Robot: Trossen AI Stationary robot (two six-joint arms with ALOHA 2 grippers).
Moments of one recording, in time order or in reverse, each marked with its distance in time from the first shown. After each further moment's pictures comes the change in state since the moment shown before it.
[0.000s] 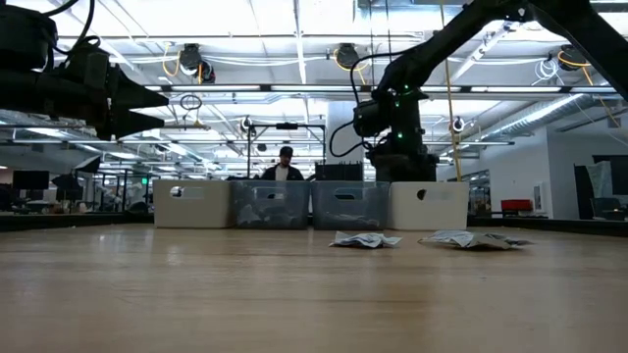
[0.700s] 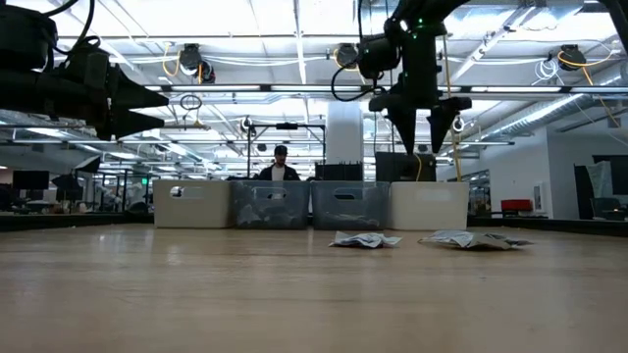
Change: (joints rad) left arm 0.000 0.000 0.000 0.000 0.000 0.000; right arm 0.198 -0.256 -0.001 -0.210 -0.002 0.701
